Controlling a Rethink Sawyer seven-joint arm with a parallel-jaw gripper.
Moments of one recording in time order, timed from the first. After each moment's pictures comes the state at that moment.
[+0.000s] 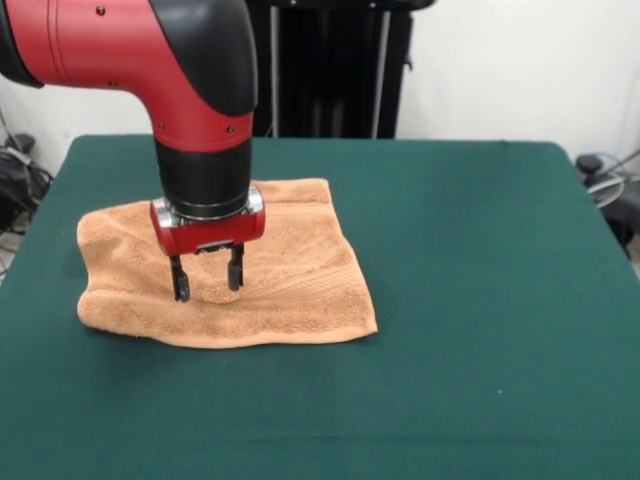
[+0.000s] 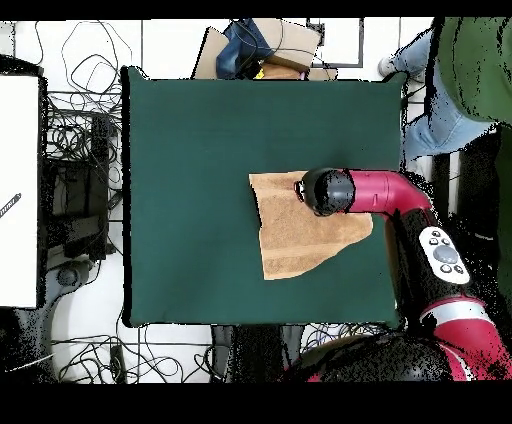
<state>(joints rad) -0.66 -0.46 0.38 1.47 -0.58 0.63 1.32</state>
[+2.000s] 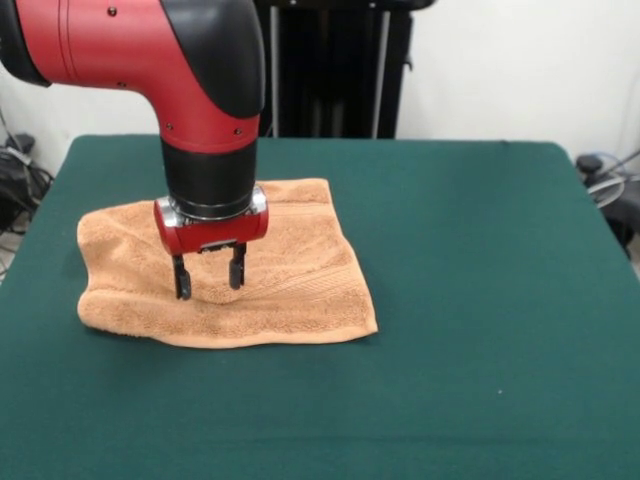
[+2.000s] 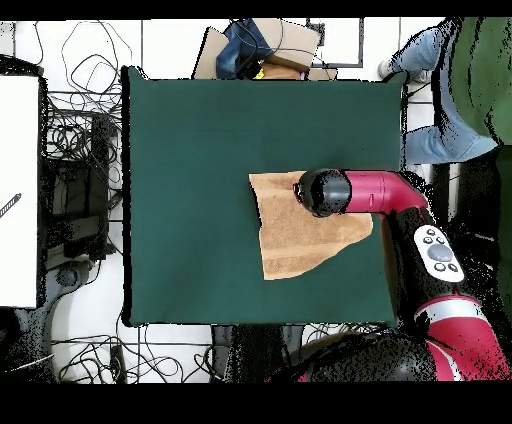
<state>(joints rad) -0.63 -0.46 0.35 1.46 -0.58 0.63 1.32</state>
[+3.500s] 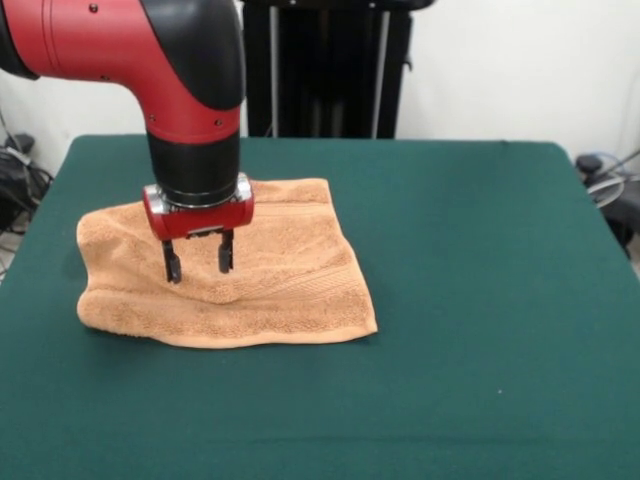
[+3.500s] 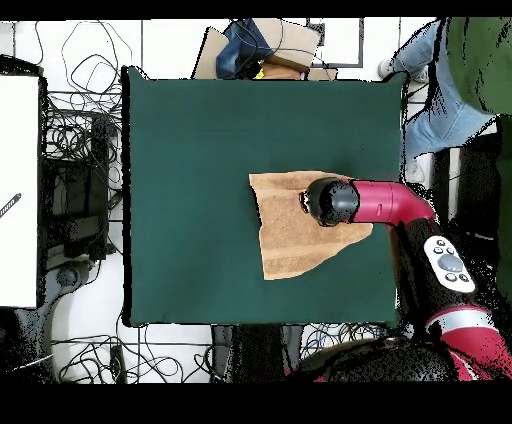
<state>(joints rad) -0.67 -0.47 0.35 1.51 -0.58 0.63 1.32</state>
